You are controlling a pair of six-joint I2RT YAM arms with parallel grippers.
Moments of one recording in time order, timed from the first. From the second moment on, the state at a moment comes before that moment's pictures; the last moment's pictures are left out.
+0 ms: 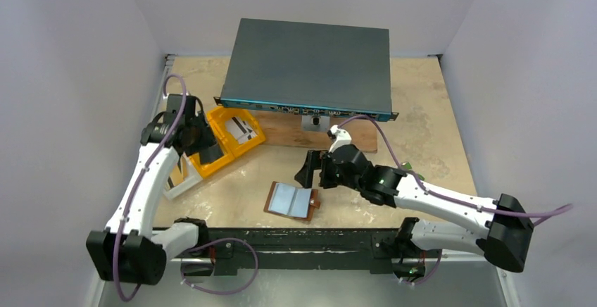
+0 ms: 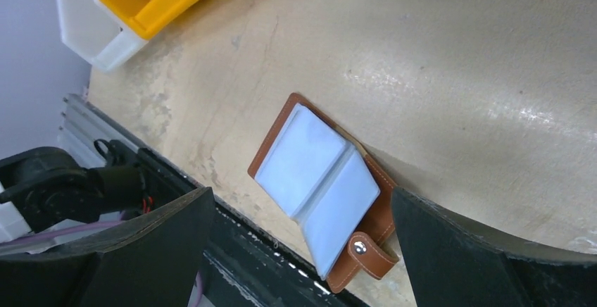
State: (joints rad) left arm -0.08 1.16 1.08 -0.92 -0.14 -0.51; right arm 0.98 1.06 0.67 -0.18 0.11 0.81
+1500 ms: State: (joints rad) left arm -0.49 0.86 0.60 -0.72 0.21 -0.72; right arm 1.26 1.79 1.07 -0.36 0.38 0.96
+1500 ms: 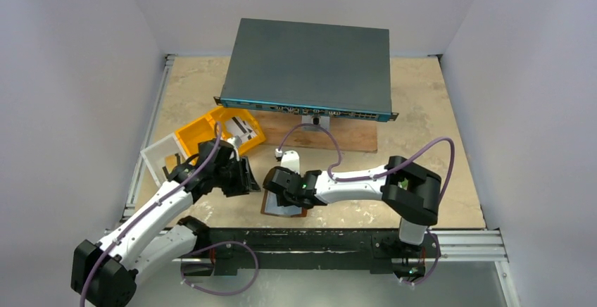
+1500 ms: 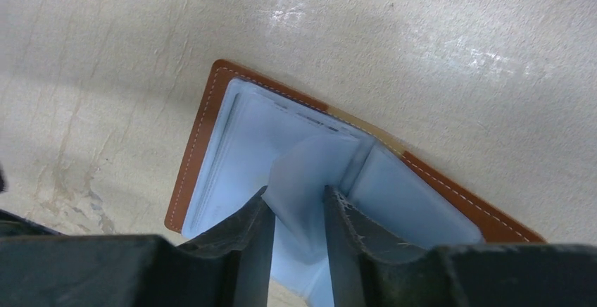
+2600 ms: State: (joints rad) left arm -0.67 1.29 0.58 -0.41 0.24 -0.84; right arm 1.13 1.56 0.64 0.15 0.13 0.88
